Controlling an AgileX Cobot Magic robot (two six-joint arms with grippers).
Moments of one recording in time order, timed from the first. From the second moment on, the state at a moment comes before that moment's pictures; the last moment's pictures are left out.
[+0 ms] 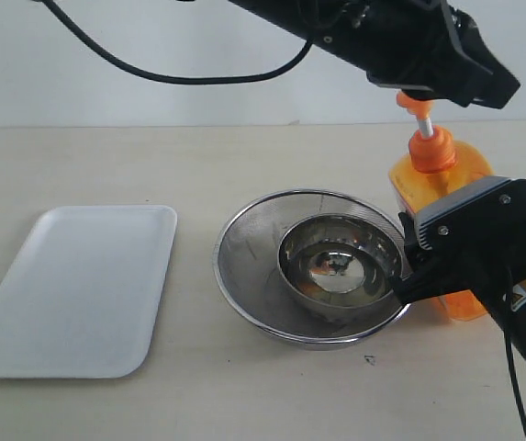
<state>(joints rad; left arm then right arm) -0.72 1.98 -1.83 -1.03 0.89 1.13 0.58 1.71 -0.27 0.42 -1.22 -0.55</state>
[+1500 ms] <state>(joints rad) -0.62 1.97 -1.83 -0.88 0.85 1.08 0.58 1.71 -0.27 0.43 -1.22 -0.54</state>
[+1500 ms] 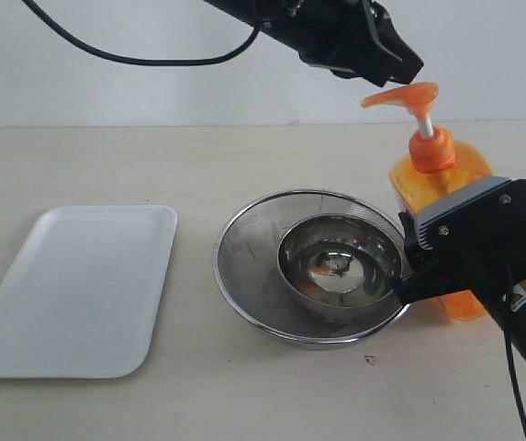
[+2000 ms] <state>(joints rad) -0.55 1.75 -1.54 -0.95 0.78 1.15 0.58 1.71 -0.27 0.44 -1.20 -0.68</state>
